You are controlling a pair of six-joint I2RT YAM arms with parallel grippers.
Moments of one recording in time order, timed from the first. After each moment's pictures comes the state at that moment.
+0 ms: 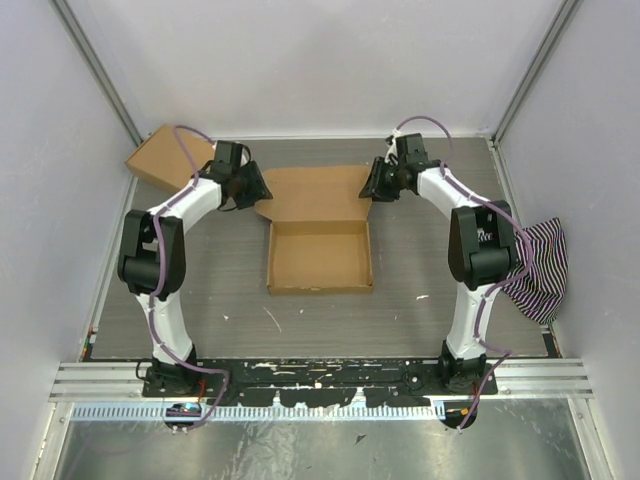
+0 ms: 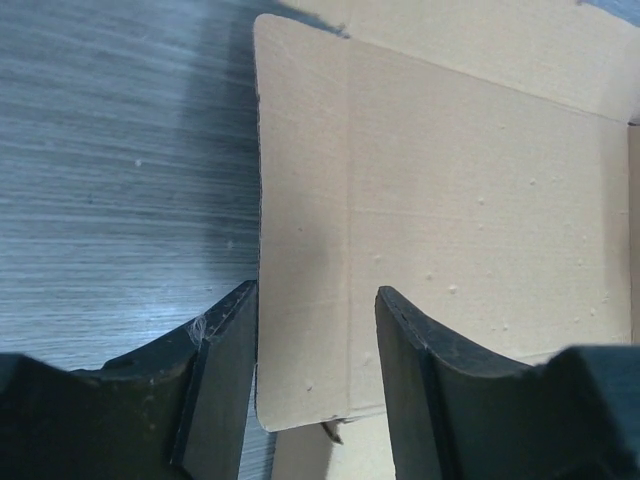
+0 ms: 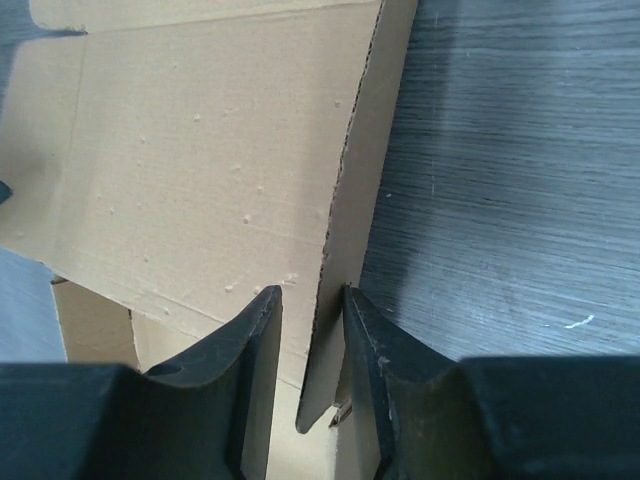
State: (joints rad) left arm -0.24 1.94 1.41 -0.31 0.14 -0.61; right arm 0.18 2.00 1.51 -0.37 -0.41 0.42
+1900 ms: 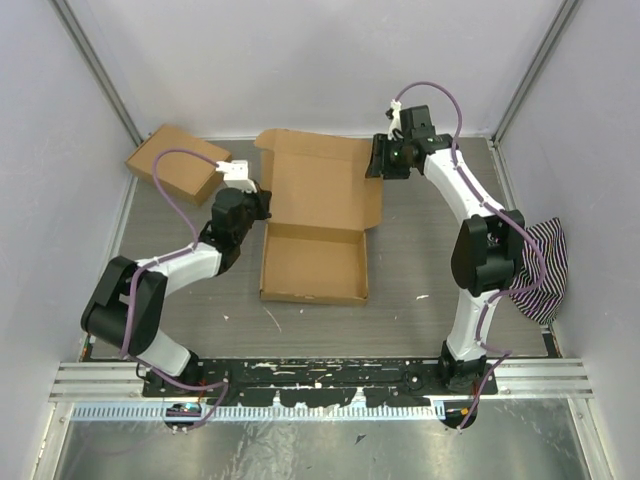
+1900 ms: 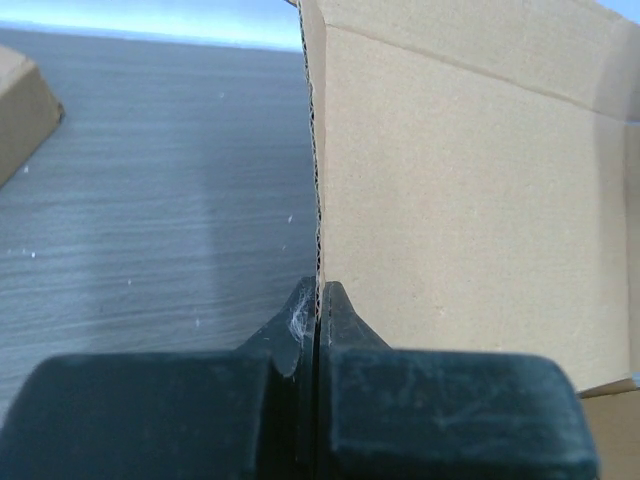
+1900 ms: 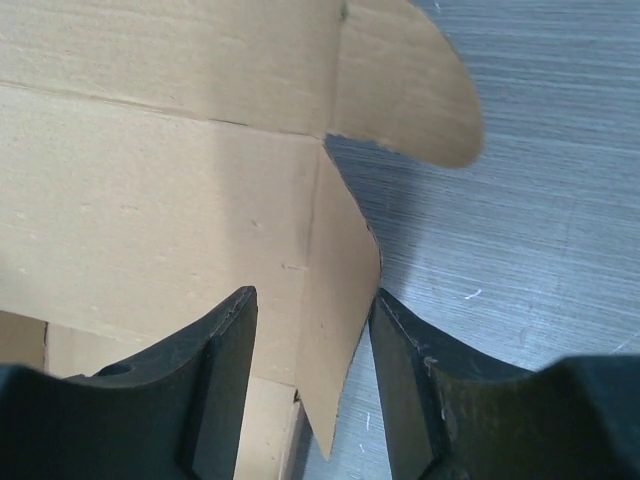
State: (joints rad) left arm -0.44 1.55 0.77 0.57 -0.17 -0.32; right arm 0.21 1.94 1.75 -0.65 -0.23 0.22
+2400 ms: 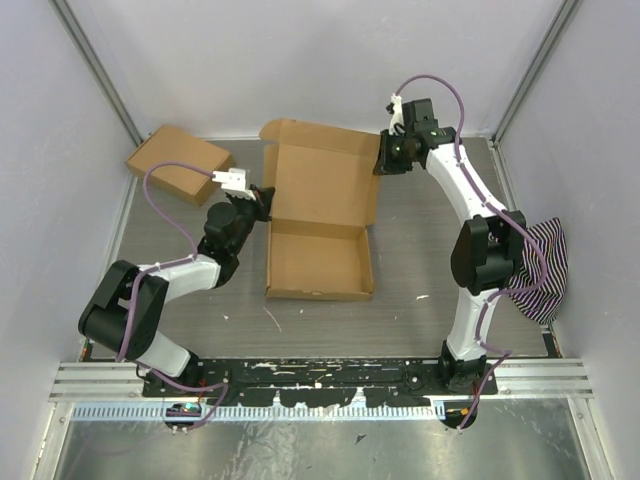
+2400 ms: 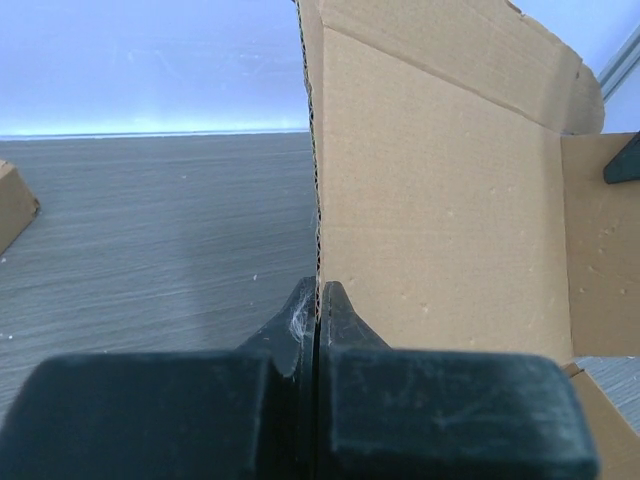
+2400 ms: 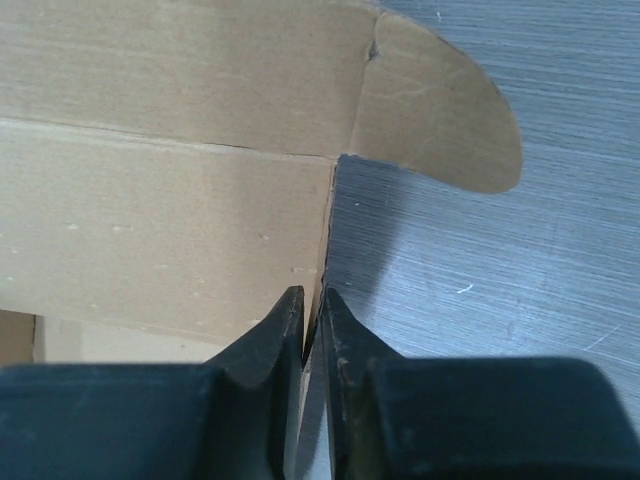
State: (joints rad) left arm -0.46 1.52 0.64 0.92 -0.11 -0.25; right arm 0.21 1.94 1.83 -0.72 -0.27 0.19
